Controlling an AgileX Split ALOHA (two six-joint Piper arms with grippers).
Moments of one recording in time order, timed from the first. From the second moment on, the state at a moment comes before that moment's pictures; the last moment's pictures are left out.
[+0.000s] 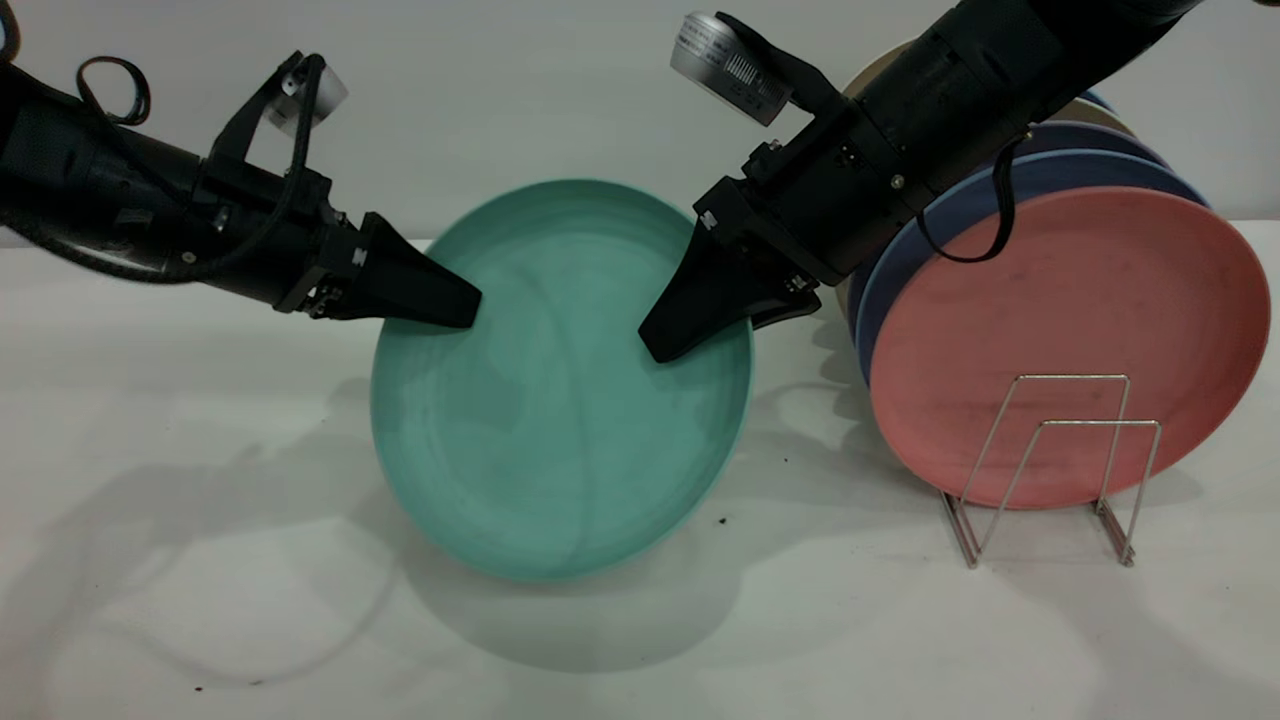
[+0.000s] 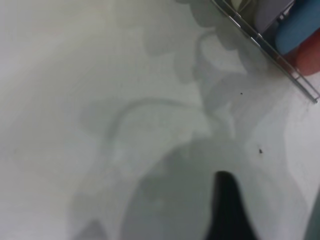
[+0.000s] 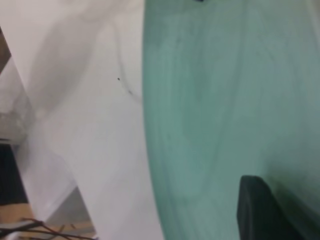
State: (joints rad) left arm 0.00 2.22 -1.21 -1.41 0.78 1.72; right arm 0.34 2.23 -1.48 1.09 0.90 -1.13
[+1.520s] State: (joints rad) left arm 0.14 1.93 -1.21 -1.02 0.92 1.36; right arm 0.20 1.60 -1.32 0.34 0.95 -1.28
